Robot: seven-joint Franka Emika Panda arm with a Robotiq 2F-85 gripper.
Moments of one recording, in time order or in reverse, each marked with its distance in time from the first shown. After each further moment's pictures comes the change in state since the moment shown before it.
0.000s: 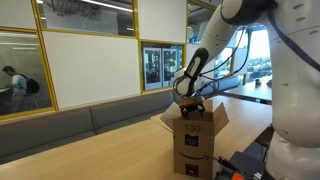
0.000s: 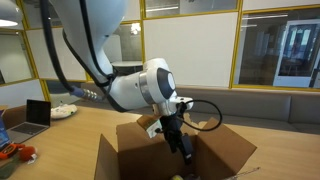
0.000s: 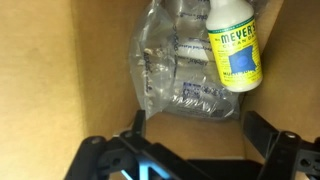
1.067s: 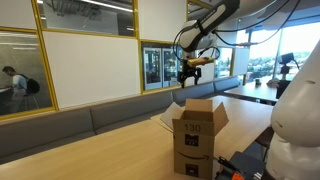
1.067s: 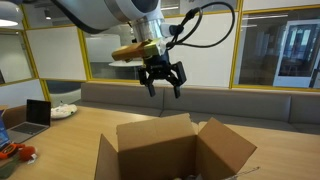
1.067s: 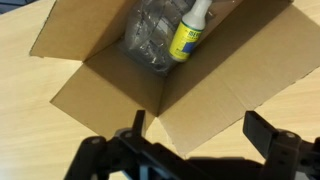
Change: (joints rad) arm -0.035 -0.497 0.109 0.001 0.175 -0.241 -0.716
